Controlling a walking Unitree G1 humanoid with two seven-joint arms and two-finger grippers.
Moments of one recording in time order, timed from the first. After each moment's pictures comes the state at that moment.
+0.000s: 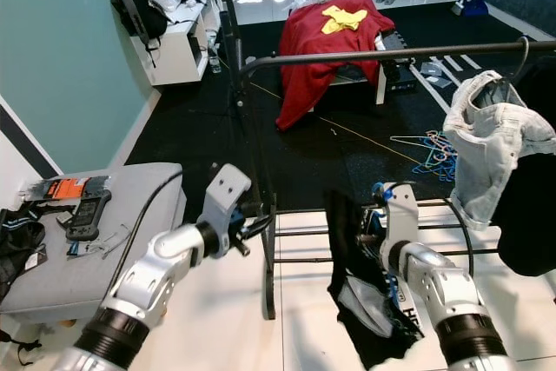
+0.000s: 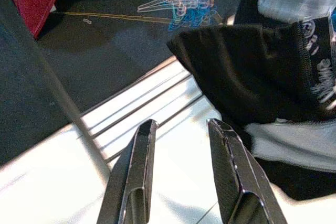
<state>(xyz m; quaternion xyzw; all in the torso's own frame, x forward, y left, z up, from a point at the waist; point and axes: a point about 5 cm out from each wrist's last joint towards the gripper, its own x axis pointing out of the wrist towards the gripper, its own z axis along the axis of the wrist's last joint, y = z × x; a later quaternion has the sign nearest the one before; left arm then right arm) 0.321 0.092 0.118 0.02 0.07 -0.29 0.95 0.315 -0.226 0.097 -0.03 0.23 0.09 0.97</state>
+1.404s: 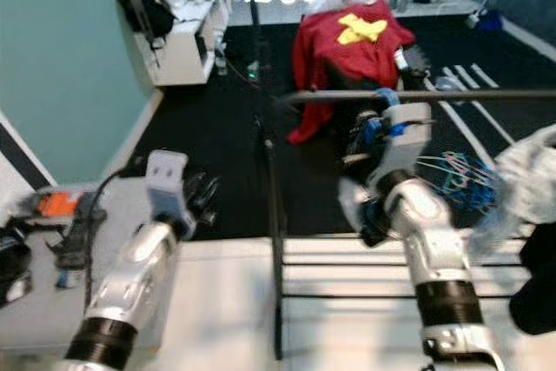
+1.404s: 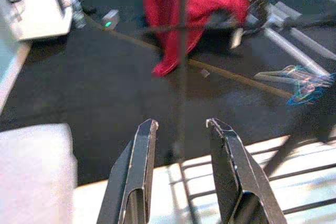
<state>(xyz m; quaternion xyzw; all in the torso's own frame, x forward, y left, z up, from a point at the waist) 0.328 0.148 0.130 0.00 -0.02 -0.08 1.00 0.346 -0.186 0.202 0.03 -0.05 0.15 0.99</state>
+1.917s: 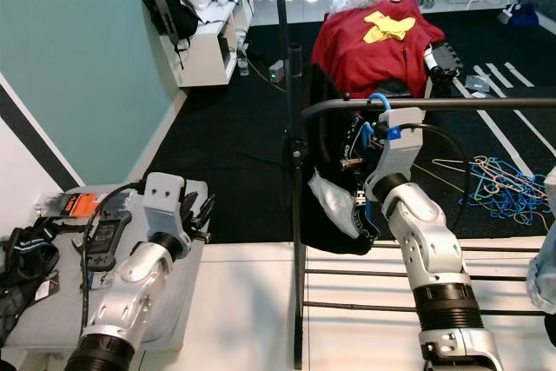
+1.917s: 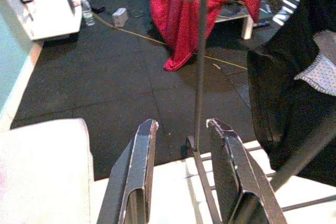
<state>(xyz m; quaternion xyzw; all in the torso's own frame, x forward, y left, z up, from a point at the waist) 0.316 0.150 0.104 0.02 -0.01 -0.09 1.00 0.345 -0.188 0.194 0.04 -0.03 0.15 0.99</state>
